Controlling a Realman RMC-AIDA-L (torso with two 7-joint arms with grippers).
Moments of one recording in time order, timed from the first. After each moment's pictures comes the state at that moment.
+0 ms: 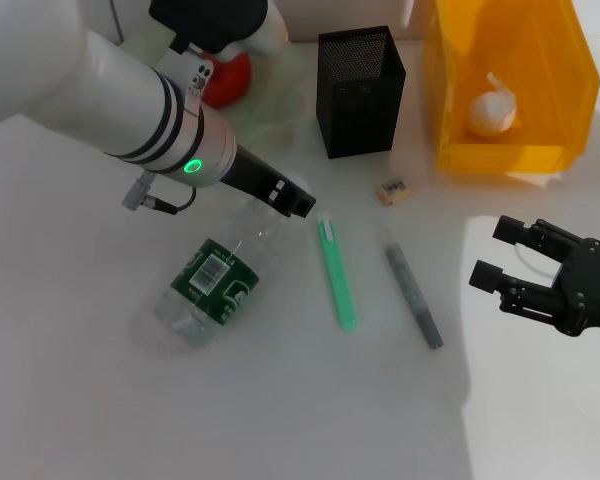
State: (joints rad) left arm -0.74 -2.07 1.68 1.08 2.49 1.08 -2.79; right arm 0.25 2.07 -0.74 -0.50 -1.67 -1.68 1.17
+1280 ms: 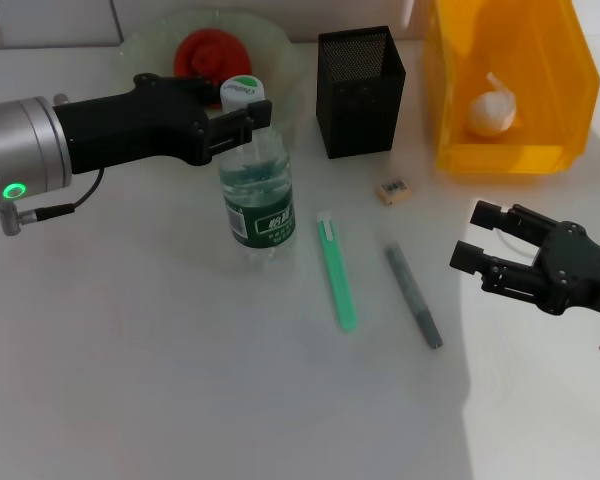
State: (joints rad) left arm -0.28 -2.07 1.32 1.22 1.64 1.14 -1.80; right arm 0.30 2.08 -0.75 -0.49 -1.67 -1.68 1.25
